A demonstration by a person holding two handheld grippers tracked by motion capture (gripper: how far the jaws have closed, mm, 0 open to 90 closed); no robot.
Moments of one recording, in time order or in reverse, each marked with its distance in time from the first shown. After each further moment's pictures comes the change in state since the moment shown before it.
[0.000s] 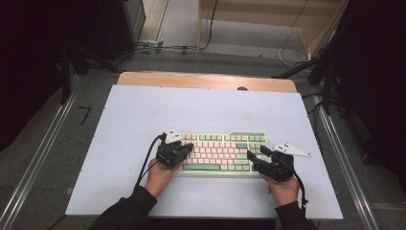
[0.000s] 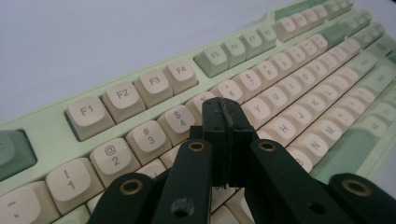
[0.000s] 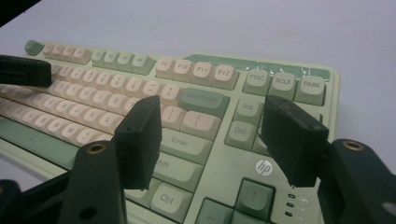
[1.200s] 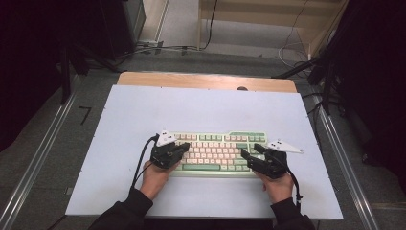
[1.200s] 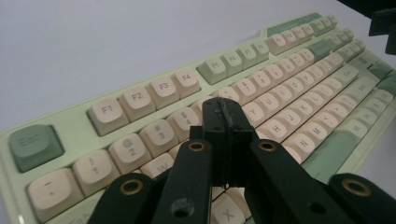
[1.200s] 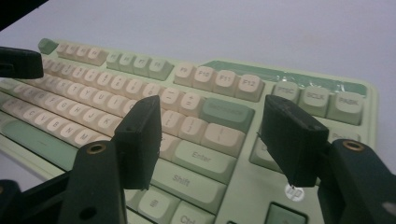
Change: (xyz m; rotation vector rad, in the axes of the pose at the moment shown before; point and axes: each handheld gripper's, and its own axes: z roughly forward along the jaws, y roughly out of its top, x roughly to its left) left arm 0.002 -0.005 -0.009 -0.035 -0.002 0.004; right arm 0.008 0.006 0.011 0.005 0.032 -0.027
